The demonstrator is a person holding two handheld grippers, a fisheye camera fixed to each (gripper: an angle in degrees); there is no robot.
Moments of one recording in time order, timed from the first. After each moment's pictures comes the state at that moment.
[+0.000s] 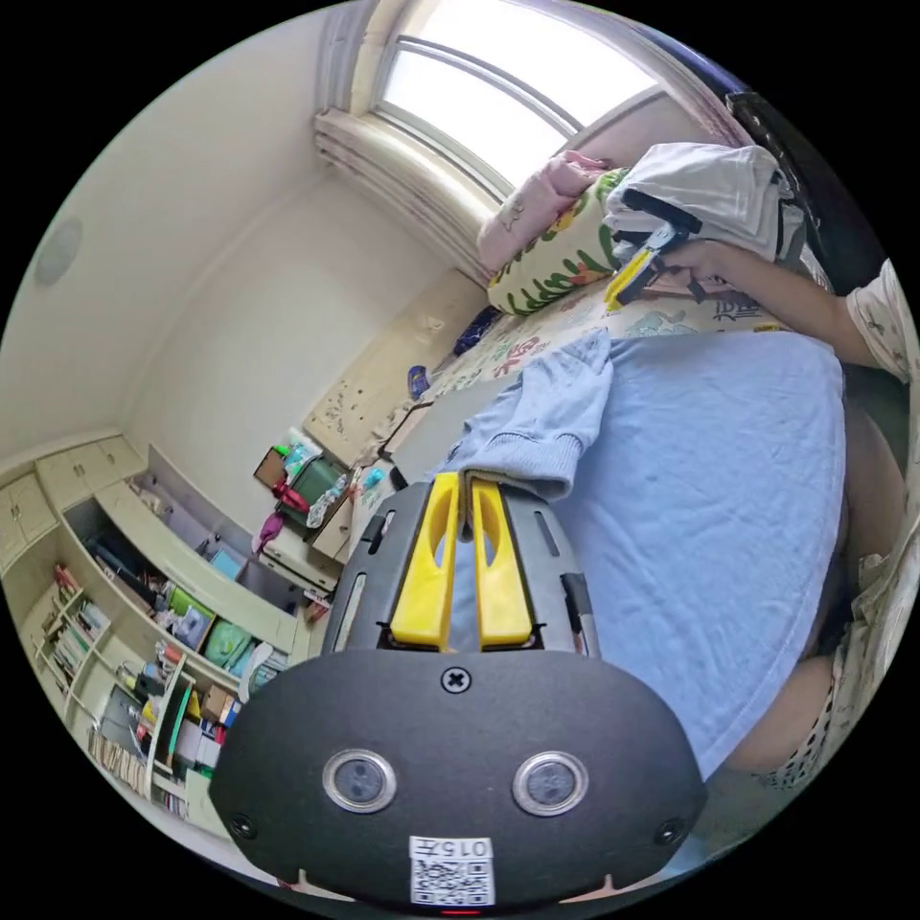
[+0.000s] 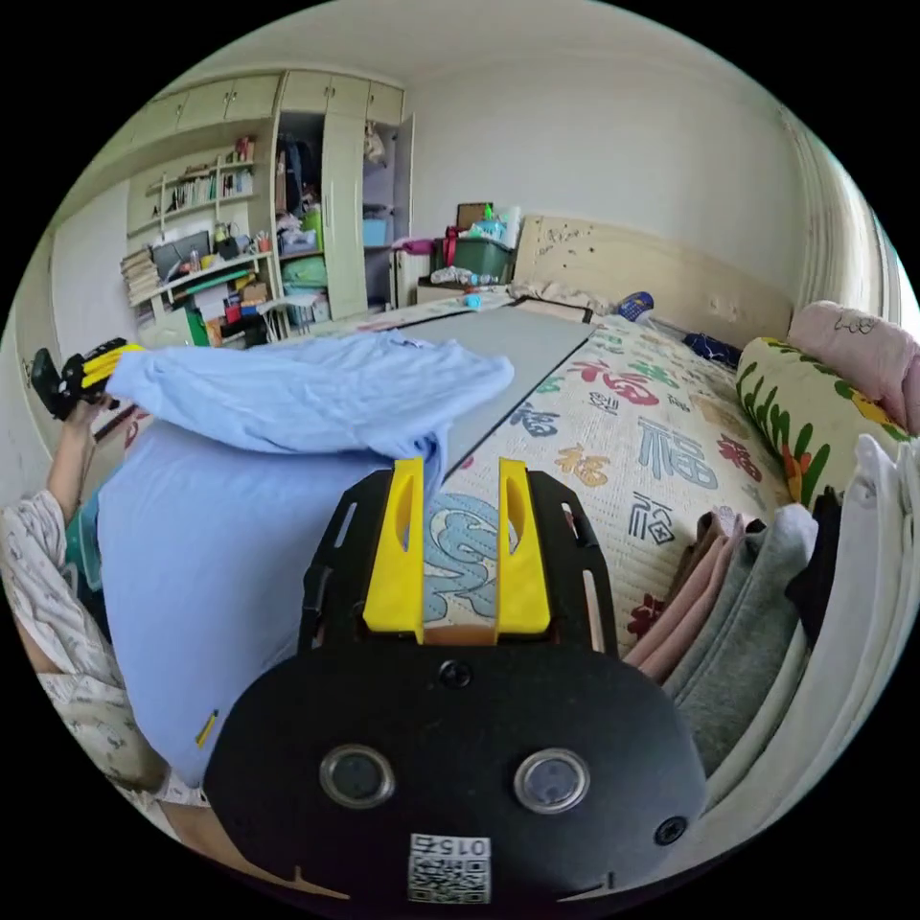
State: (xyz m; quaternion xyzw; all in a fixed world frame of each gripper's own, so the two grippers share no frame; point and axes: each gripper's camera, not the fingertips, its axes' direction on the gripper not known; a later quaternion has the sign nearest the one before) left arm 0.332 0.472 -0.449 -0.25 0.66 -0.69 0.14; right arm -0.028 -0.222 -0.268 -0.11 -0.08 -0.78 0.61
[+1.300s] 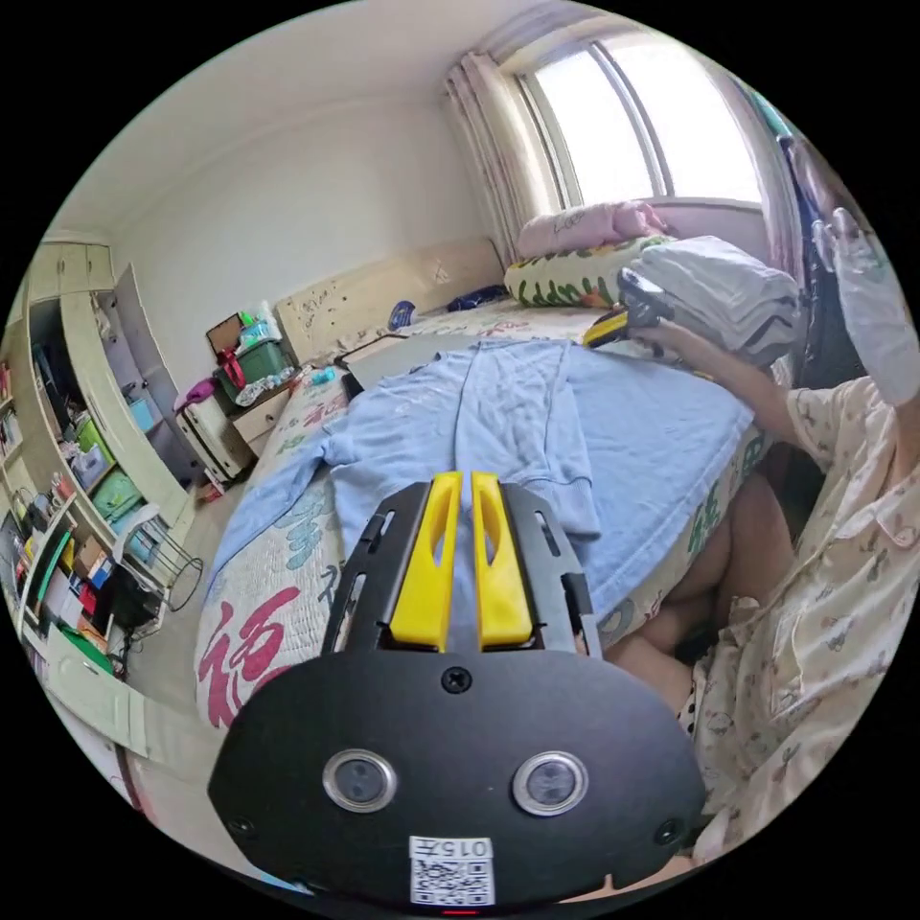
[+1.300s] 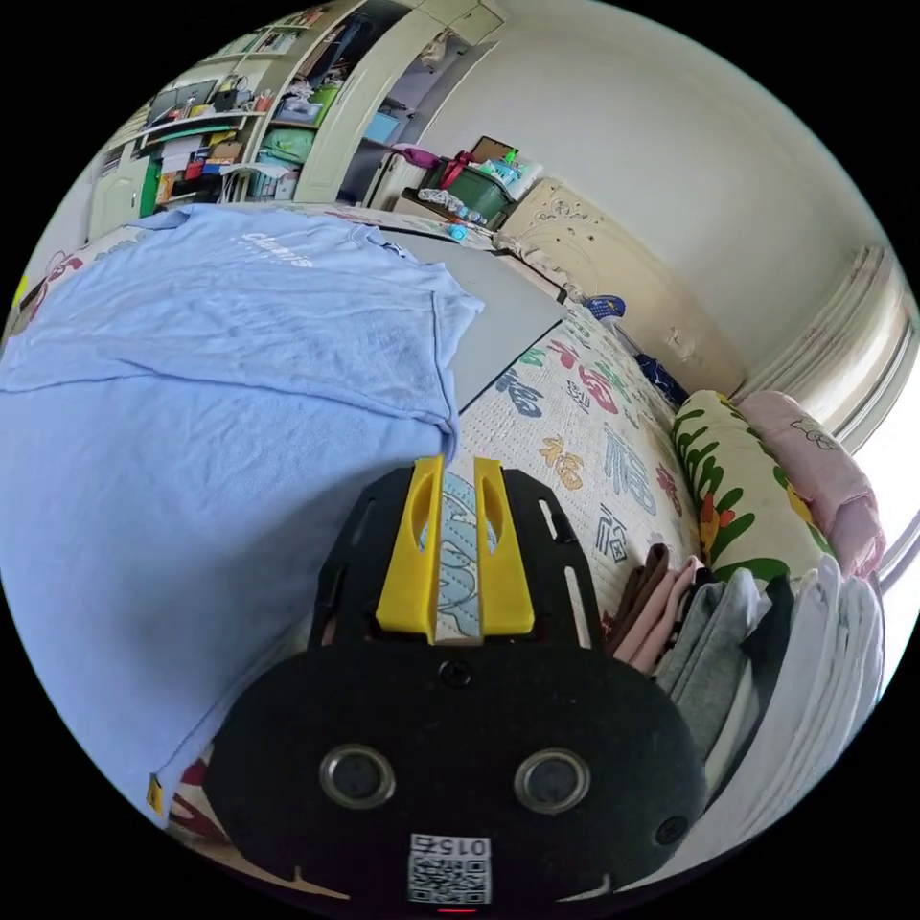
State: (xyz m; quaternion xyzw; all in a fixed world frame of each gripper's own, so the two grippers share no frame) left arm 0.234 0.478 -0.784 -0.28 0.66 -0.69 -0.10; right arm -0.012 -0.134 -0.138 0.00 0.05 -0.83 0.55
